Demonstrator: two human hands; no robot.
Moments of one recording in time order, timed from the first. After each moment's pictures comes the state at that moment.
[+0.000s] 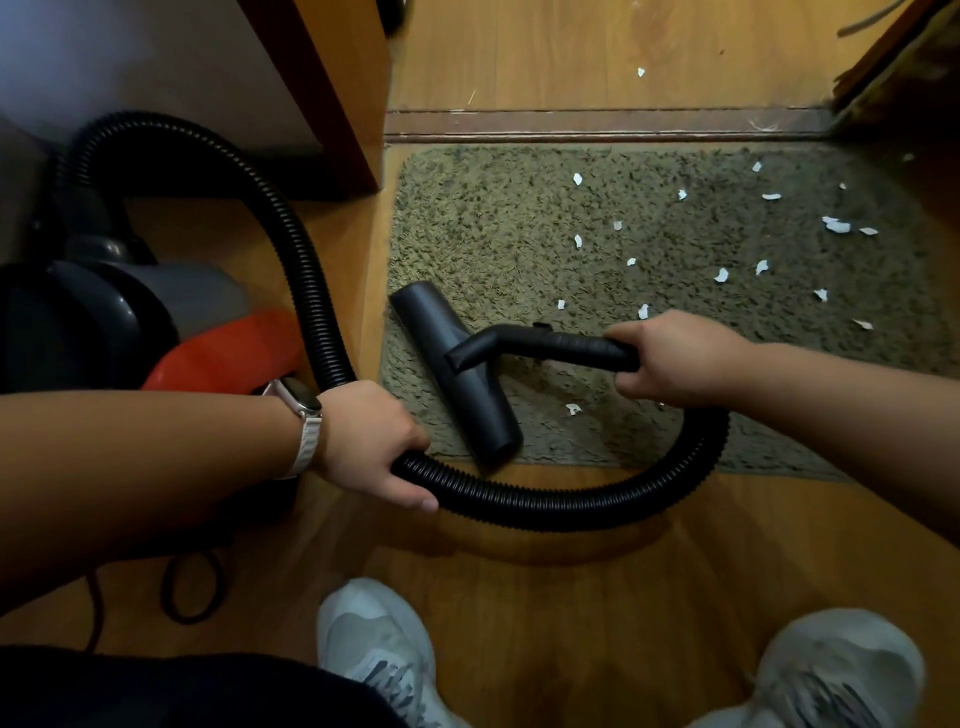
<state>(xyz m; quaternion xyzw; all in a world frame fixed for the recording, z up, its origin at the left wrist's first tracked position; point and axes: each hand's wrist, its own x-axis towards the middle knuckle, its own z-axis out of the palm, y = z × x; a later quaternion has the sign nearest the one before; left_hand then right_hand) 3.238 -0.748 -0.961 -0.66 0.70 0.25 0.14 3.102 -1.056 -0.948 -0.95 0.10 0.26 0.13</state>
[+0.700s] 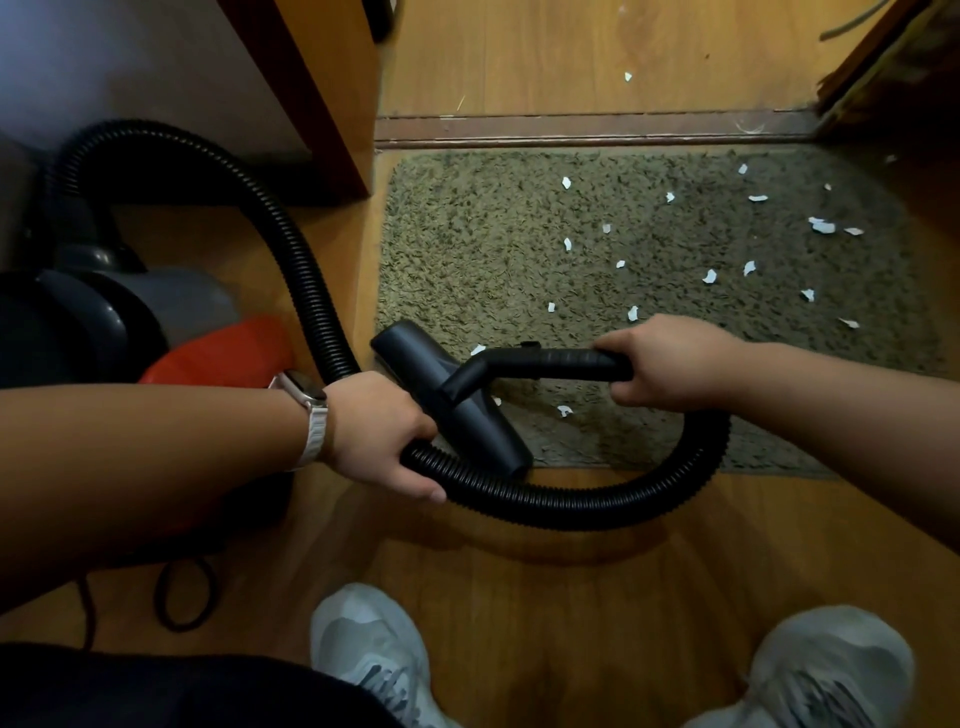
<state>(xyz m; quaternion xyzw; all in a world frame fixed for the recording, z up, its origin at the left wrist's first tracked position) 3.239 -0.767 -0.957 -0.68 0.68 0.25 0.13 3.099 -1.059 -0.944 -0.95 0.06 0.28 0.11</state>
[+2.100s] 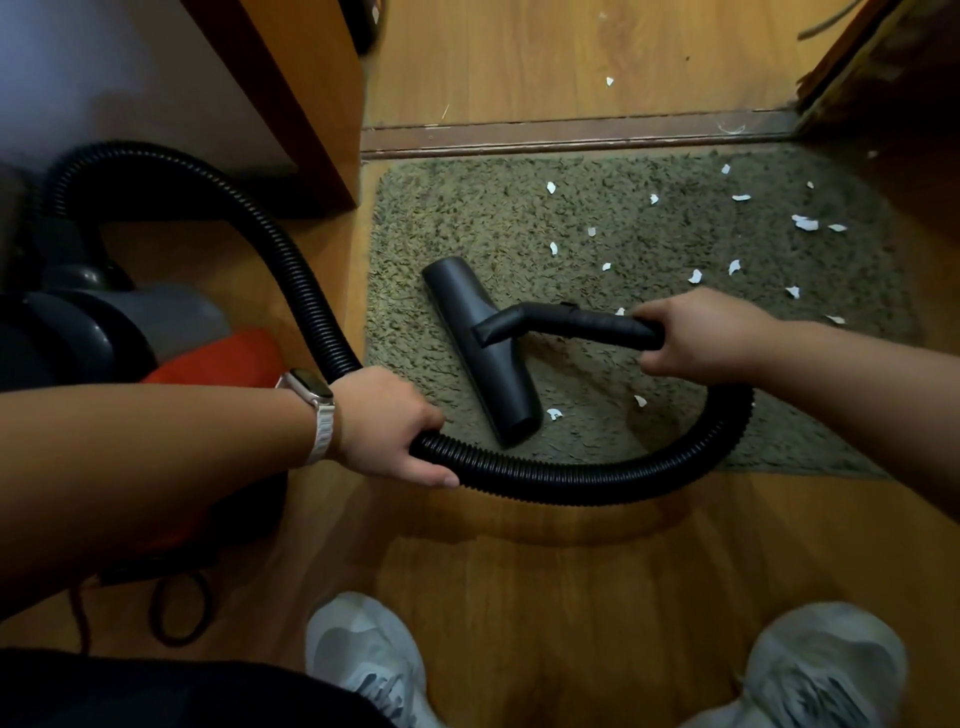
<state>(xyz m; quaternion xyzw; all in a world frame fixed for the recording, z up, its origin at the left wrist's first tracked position) 3.240 -0.785 -0.962 -0.69 0.69 0.20 0.10 3.090 -1.102 -0.941 -0.95 0.16 0.23 0.12</state>
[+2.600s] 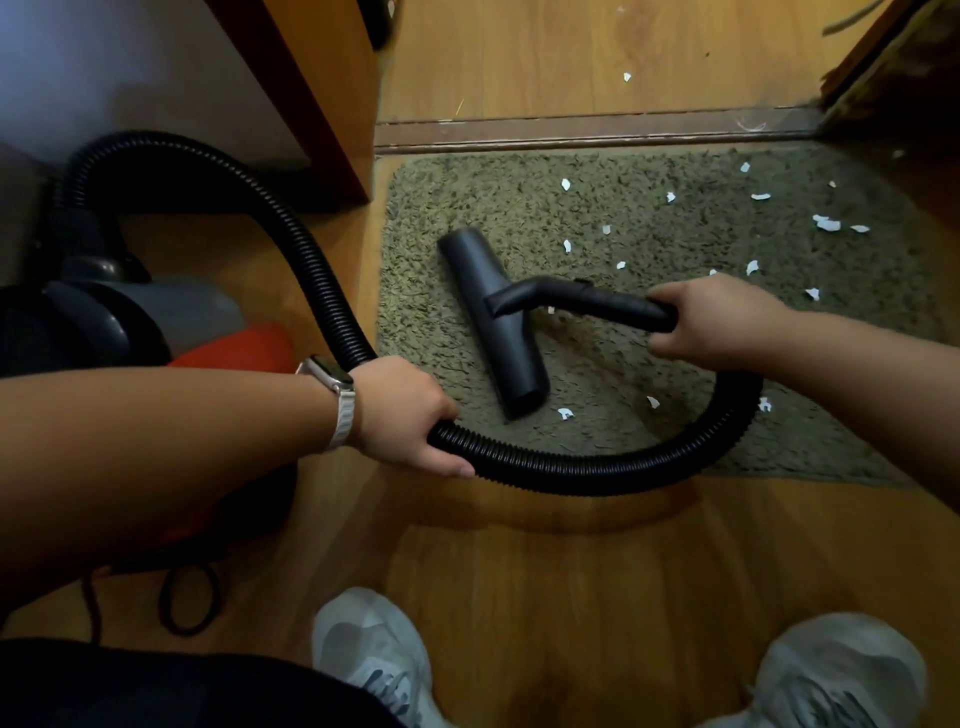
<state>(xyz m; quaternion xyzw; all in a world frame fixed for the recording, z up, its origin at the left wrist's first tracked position) 3.241 -0.796 -0.961 -0.70 0.67 0.21 0.15 3.101 -1.104 -0.944 -0.95 0.19 0.21 0.13</state>
